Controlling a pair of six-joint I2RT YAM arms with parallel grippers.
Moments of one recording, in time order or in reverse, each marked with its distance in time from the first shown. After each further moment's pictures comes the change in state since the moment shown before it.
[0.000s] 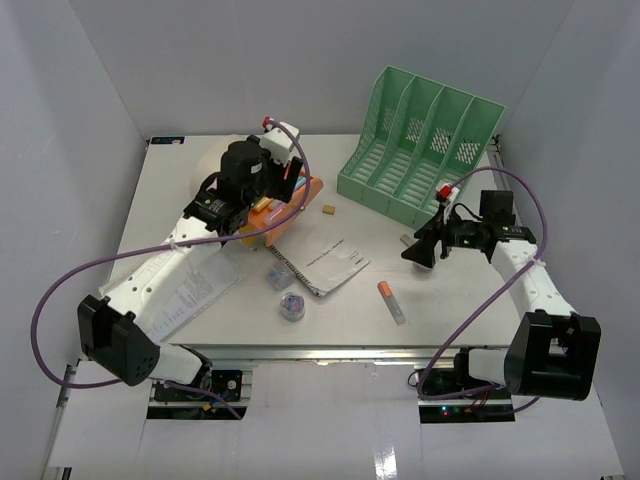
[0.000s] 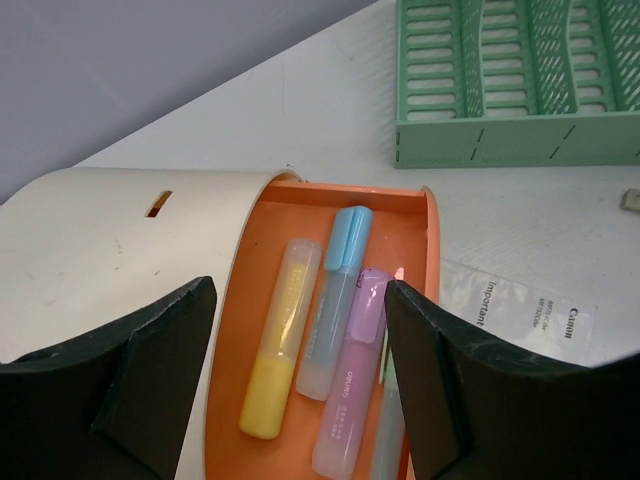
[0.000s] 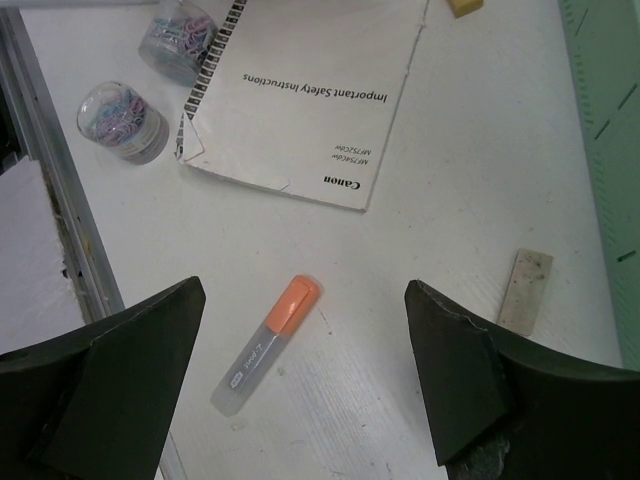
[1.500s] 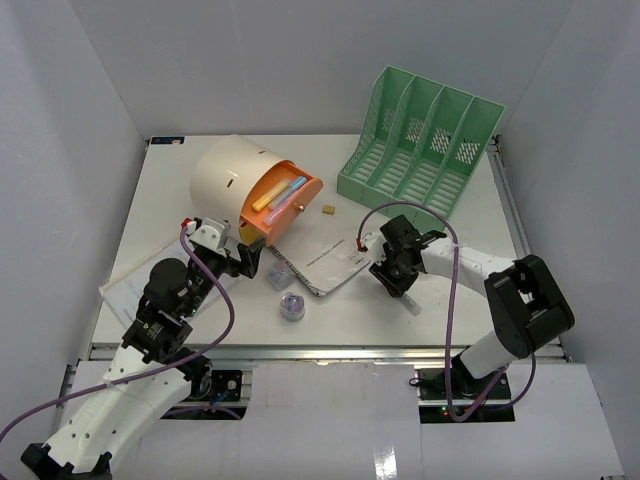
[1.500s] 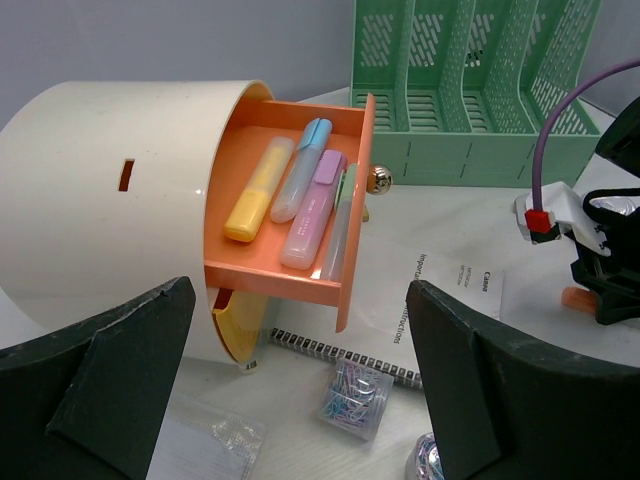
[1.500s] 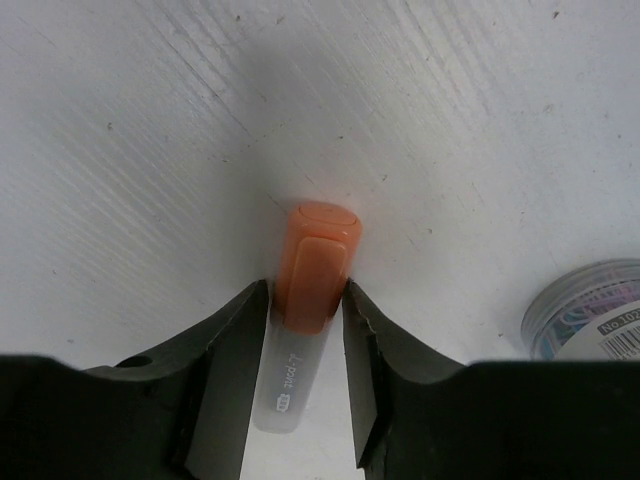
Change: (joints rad) left arm 0.000 -0.900 -0.746 0.210 0.073 -0.118; right arm 0.613 0.294 -0.023 -0.078 0.963 0.164
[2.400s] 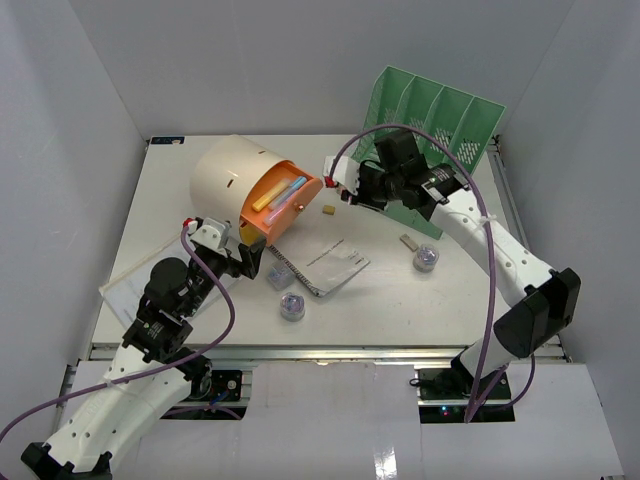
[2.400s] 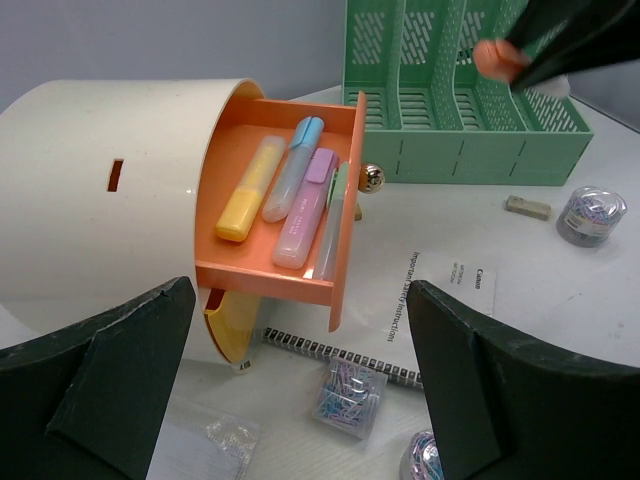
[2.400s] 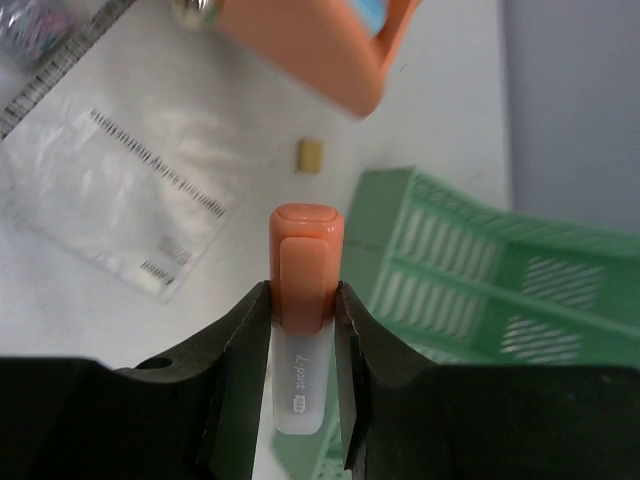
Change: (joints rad) left arm 0.000 0.005 0.000 0.000 0.016 -0.007; right arm 0.052 0.000 0.709 -0.194 -0.160 -0.481
